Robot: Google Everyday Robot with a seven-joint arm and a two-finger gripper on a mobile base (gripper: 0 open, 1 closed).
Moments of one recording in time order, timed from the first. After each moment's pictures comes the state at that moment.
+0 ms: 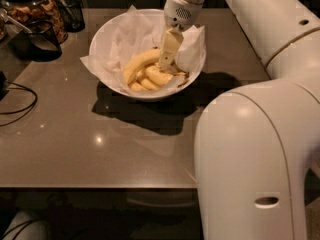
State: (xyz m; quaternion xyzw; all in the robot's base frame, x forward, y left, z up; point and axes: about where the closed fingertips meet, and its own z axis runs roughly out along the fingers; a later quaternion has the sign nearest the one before) arm 0.666 -0.031 0.910 -0.67 0.73 0.11 0.13
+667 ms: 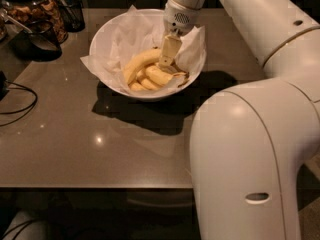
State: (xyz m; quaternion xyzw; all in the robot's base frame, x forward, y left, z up) arm 0.665 -0.032 0.896 -0.66 0.73 0.11 0.11
